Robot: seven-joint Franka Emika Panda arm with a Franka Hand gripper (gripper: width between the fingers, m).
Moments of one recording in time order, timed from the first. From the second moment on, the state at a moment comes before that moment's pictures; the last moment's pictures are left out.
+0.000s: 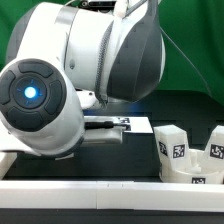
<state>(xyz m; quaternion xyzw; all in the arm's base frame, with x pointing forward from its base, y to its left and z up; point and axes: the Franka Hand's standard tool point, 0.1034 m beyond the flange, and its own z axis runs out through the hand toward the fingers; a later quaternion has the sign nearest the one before) 0.506 -0.117 0.014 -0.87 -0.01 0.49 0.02</state>
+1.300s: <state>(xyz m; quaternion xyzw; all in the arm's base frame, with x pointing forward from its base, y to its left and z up) 0.525 -0.089 0.039 -0.89 0.00 0.46 0.00</state>
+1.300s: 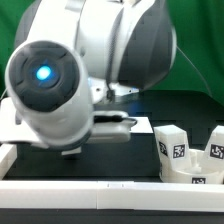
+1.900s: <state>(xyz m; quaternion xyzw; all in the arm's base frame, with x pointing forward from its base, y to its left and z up) 0.540 -0.055 0.075 -0.90 0.07 0.43 -0.04</state>
